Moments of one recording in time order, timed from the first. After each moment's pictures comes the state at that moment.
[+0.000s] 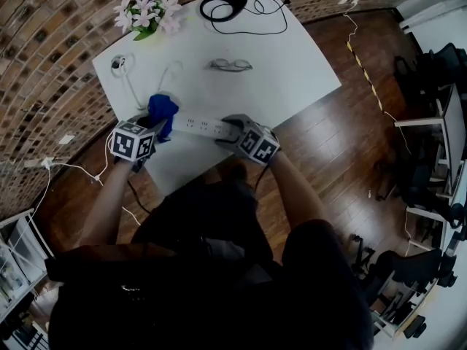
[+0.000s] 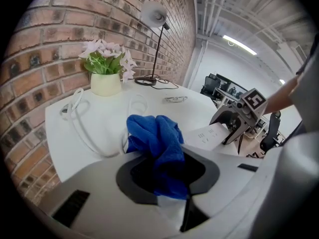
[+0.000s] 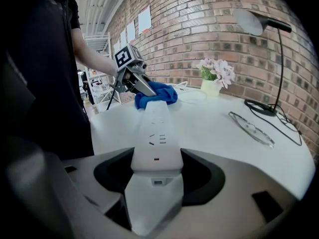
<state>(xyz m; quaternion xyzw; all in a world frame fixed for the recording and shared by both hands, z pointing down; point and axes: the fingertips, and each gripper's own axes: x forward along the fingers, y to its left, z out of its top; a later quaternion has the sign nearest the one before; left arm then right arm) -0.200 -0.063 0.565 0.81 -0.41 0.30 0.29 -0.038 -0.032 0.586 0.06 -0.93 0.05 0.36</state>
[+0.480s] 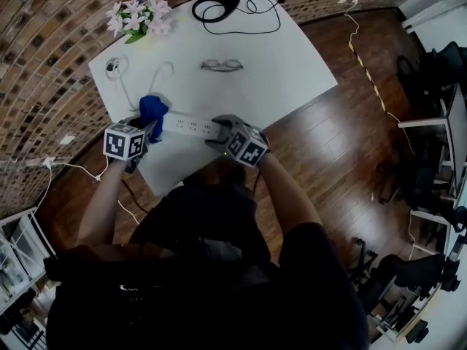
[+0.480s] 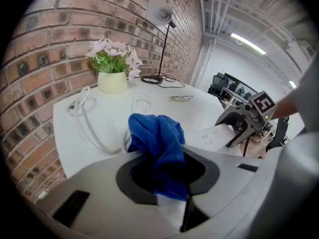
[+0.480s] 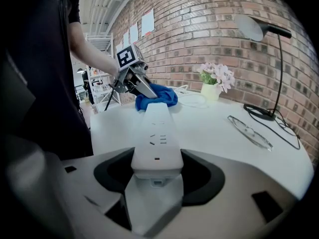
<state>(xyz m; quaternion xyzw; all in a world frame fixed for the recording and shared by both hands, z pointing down) -0.205 -0.063 0.568 0.78 -0.44 0.31 0.31 -0.037 -0.031 0.582 0.06 -0.93 0.03 0.35</state>
